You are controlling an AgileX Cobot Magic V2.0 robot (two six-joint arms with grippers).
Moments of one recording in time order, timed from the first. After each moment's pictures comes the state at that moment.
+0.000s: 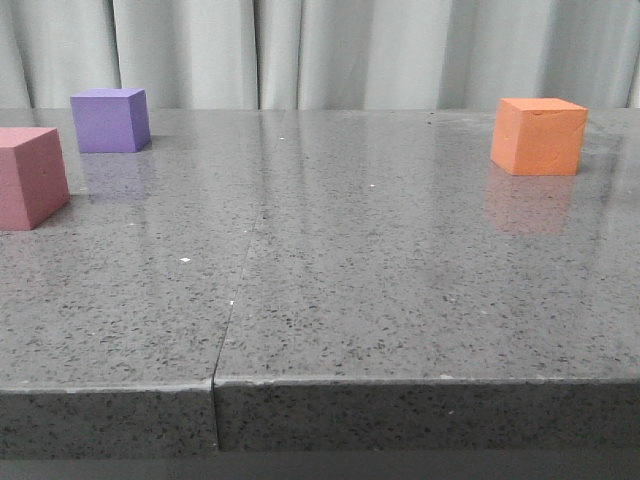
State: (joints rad) left arm 0.02 -0.01 0.00 -0.02 0.09 0.01; right arm 0.08 1.44 -1.44 0.03 1.00 0.16
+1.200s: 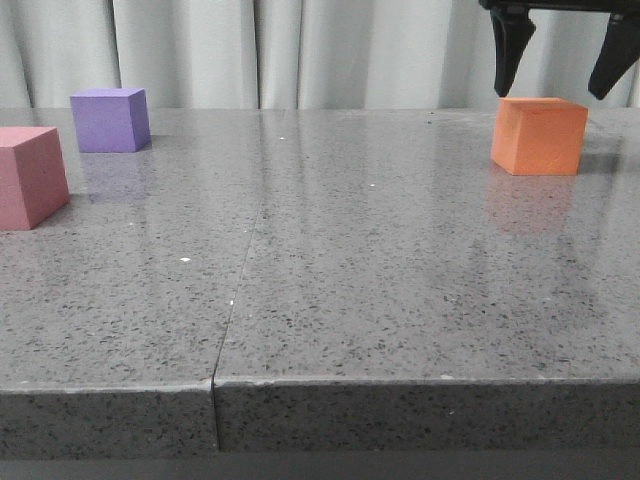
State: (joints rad) left arm 0.02 -0.01 0.00 -0.02 0.09 0.01; right arm 0.14 1.99 -1.96 0.00 1.24 0.15
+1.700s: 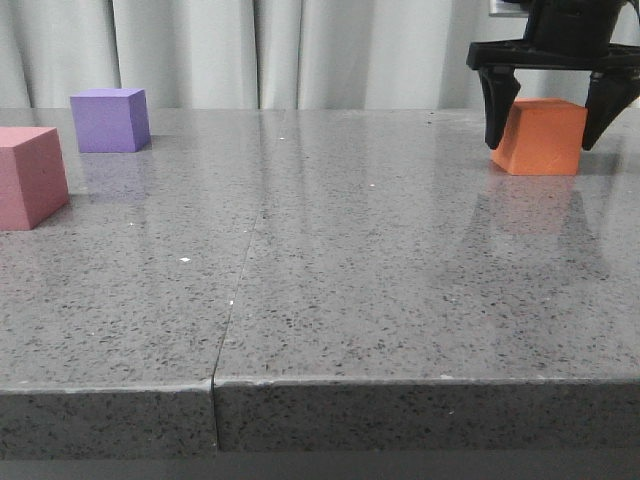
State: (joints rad) left arm 0.02 -0.01 0.00 -0.02 0.09 0.01; right arm 0.14 2.09 -1.96 0.00 1.23 0.15
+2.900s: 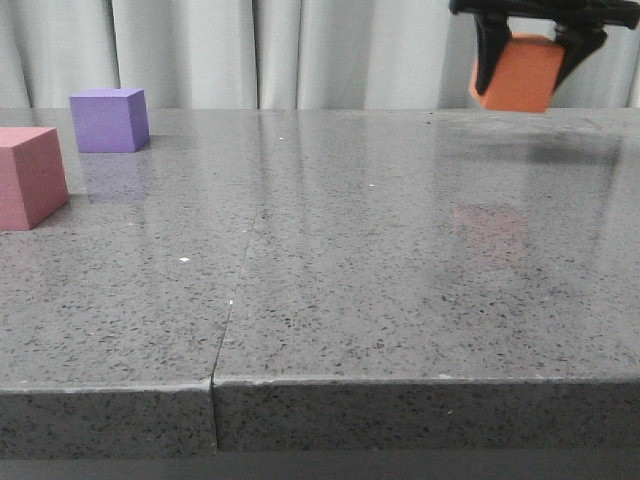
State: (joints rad) left arm 0.02 -0.01 0.00 -0.02 0.09 0.01; right arm 0.18 2.11 -2.15 0.02 1.24 0.22
